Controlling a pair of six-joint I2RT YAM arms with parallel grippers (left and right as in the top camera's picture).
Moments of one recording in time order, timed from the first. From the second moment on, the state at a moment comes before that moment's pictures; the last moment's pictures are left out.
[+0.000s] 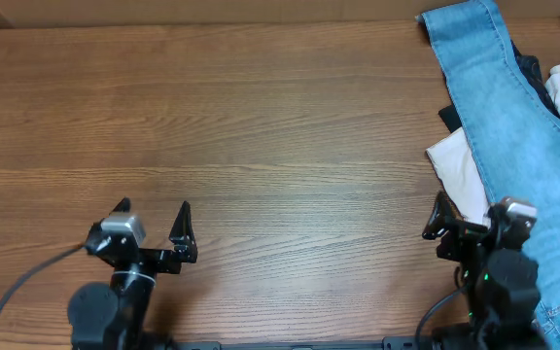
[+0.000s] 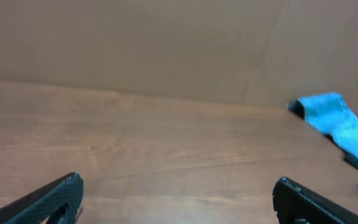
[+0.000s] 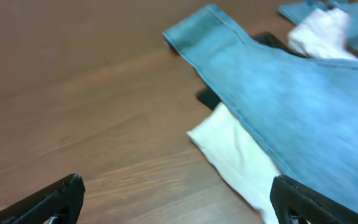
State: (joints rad) left arm -0.02 0.22 0.45 -0.40 0.13 -0.19; right arm 0.13 0.35 0.53 -0.61 0.26 0.32
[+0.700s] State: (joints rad) left arm -0.02 0.78 0.83 -0.71 0.28 -0.19; right arm 0.11 1.07 0.94 -0.95 0.41 0.35
